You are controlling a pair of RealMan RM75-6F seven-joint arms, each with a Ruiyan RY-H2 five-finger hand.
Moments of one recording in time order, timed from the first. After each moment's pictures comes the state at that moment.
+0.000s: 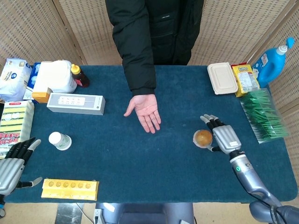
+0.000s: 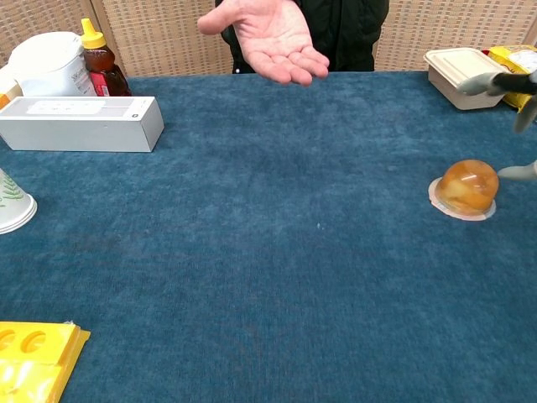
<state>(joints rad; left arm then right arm) -0.09 -0.87 0.07 -1.95 1.56 1.36 0.09 0.49 -1.29 0.06 -1.48 -1.41 1.15 0.00</state>
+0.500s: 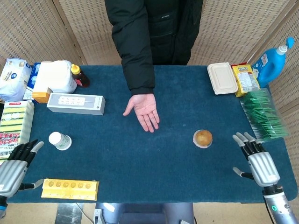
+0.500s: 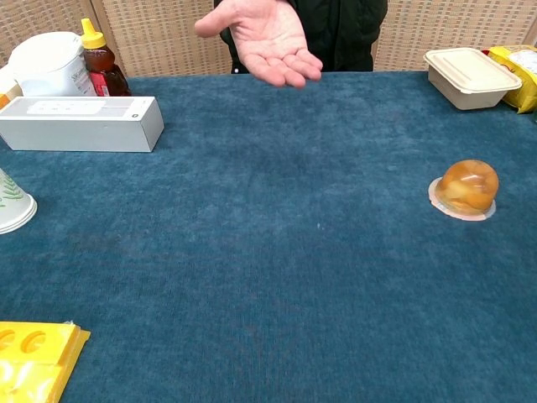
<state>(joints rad) -0.08 -0.90 0.08 -1.95 1.58 1.37 0.15 0.17 -1.23 -0.08 -1.40 -1.65 1.62 0.10</state>
